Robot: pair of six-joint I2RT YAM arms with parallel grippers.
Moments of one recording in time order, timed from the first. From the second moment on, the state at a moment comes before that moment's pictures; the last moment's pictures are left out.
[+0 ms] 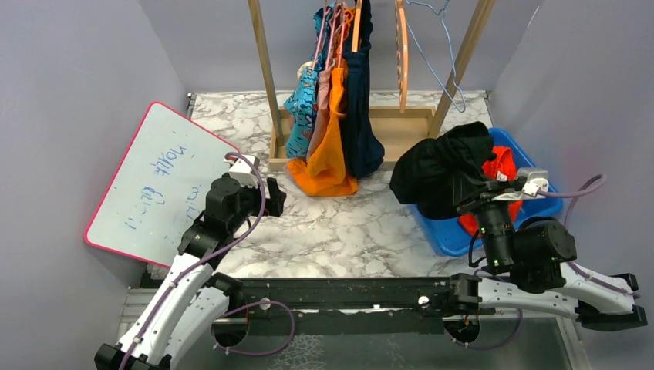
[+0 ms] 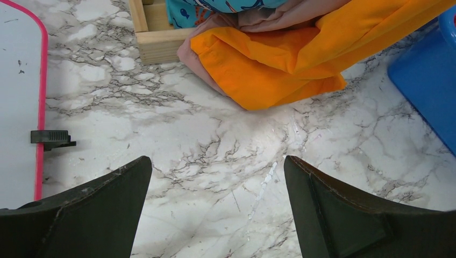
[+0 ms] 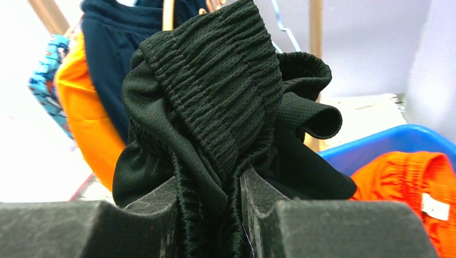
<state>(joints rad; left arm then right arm) -0.38 0.66 0.60 -0.35 0.01 -0.25 1.35 0.40 0.78 0.12 1.15 -0.22</state>
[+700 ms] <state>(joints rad) -0.38 0.67 0.60 -0.35 0.01 -0.25 1.35 0.72 1.01 -0.69 1.50 0.44</state>
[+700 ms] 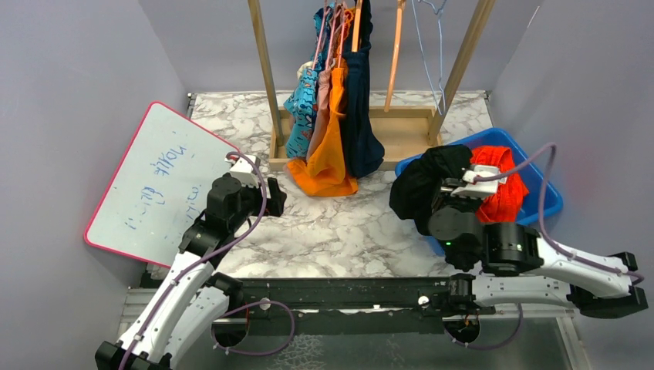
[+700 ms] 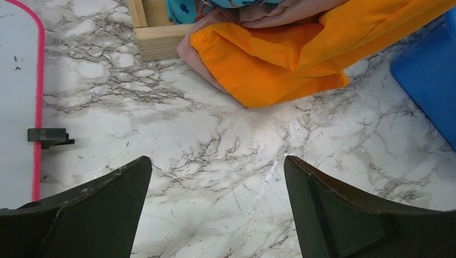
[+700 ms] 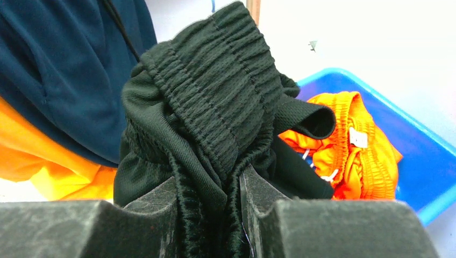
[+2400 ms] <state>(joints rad) -0.40 0.68 0.60 -0.35 0.01 -0.25 0.87 0.86 1.12 -0.68 0.34 0.29</state>
